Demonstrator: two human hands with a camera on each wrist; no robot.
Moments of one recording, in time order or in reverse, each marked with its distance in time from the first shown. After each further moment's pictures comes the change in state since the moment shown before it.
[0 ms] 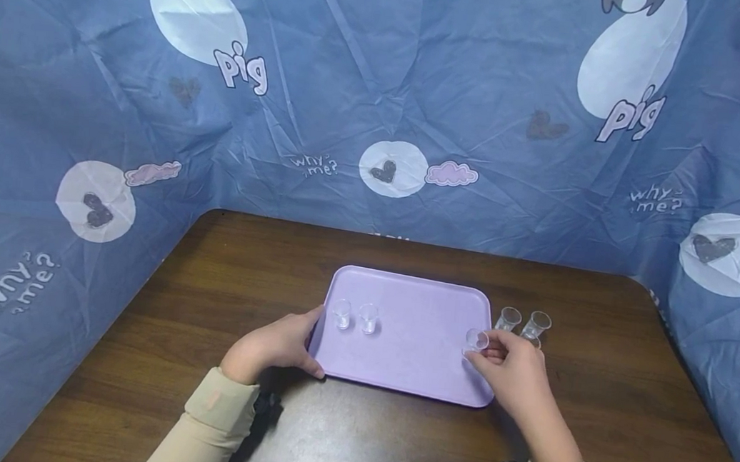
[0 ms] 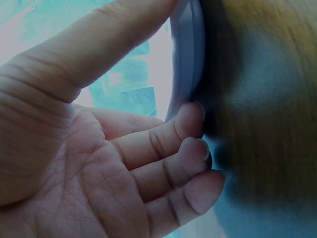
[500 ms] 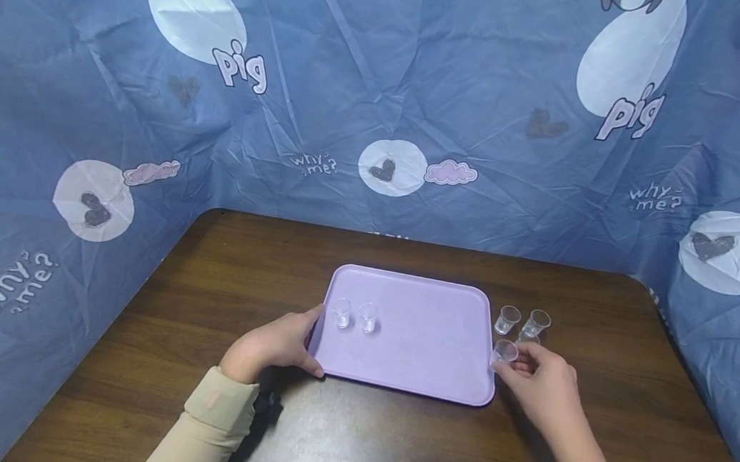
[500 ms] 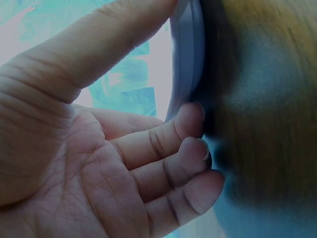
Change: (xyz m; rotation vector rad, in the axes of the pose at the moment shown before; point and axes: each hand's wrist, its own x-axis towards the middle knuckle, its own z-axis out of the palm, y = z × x) left_hand 0.000 0.000 0.001 0.008 -0.007 -0.019; right_hand -0.017 0.030 -0.021 -0.095 0.076 0.006
